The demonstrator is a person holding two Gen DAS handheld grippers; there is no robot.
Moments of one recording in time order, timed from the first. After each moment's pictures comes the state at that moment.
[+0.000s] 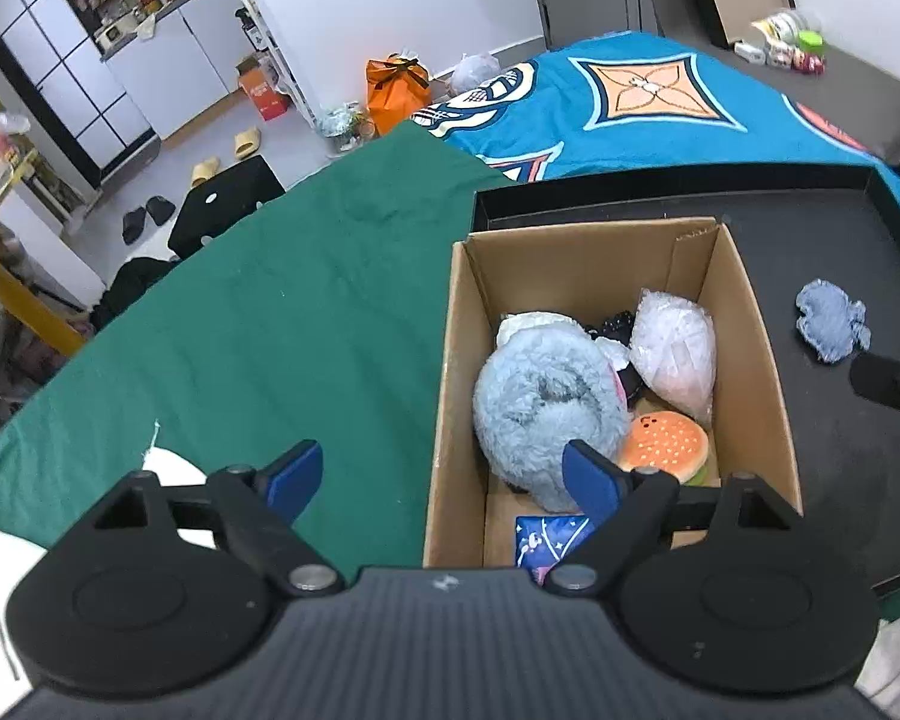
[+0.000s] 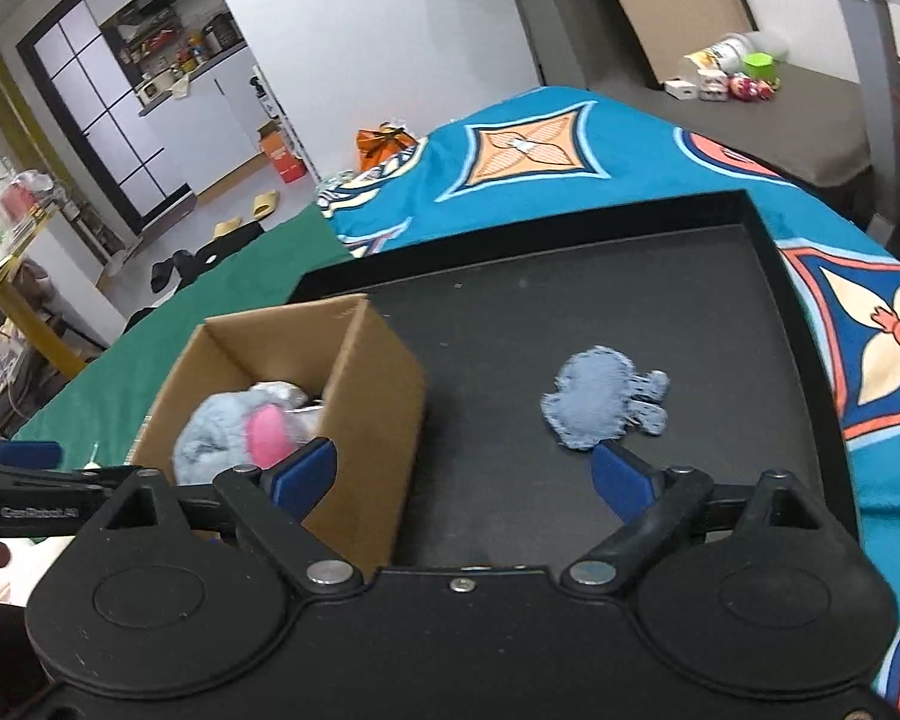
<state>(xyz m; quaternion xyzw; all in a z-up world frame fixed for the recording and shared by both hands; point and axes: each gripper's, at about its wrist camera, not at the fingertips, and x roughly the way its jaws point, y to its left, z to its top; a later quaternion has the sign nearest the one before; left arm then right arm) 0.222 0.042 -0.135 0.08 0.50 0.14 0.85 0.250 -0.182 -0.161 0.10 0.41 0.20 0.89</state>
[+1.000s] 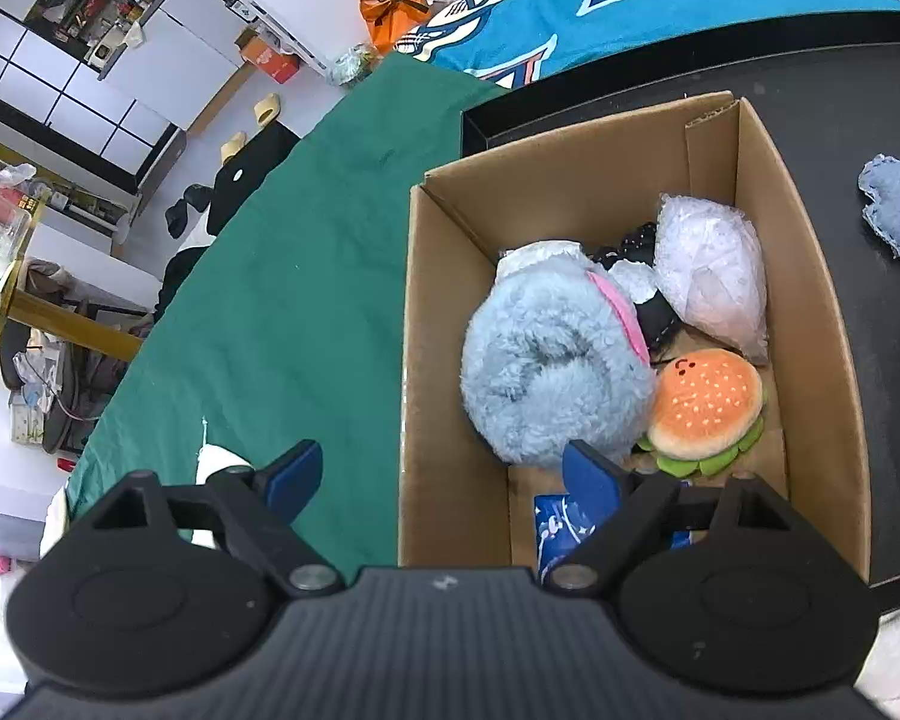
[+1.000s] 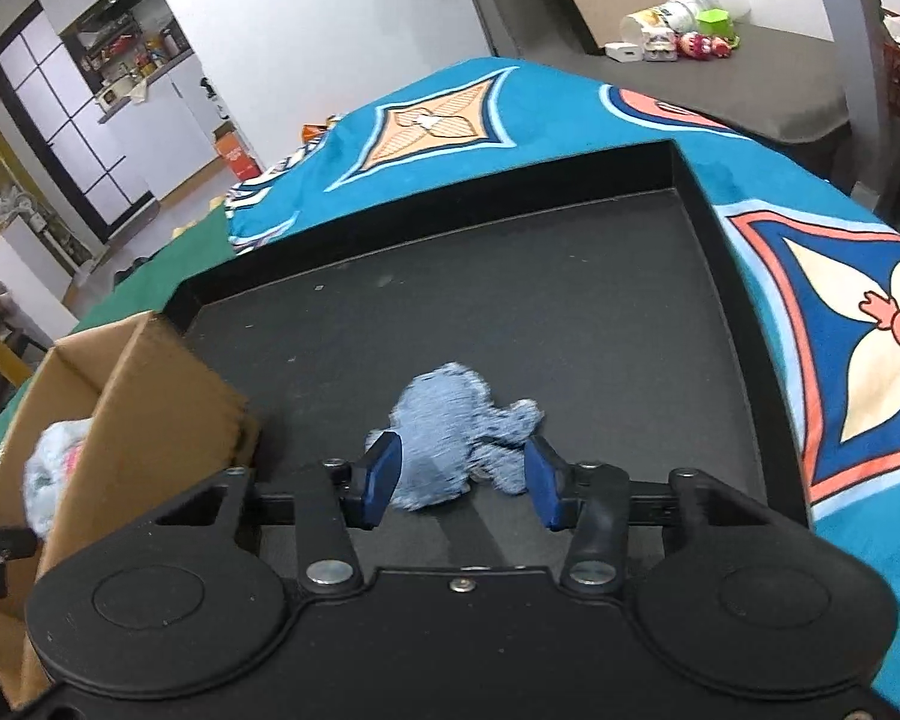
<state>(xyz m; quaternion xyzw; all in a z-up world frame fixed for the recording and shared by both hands) 0.258 0.010 -0.174 0.19 0.57 0.19 0.78 0.315 -0.229 -0.226 0.11 0.42 0.17 0.89</state>
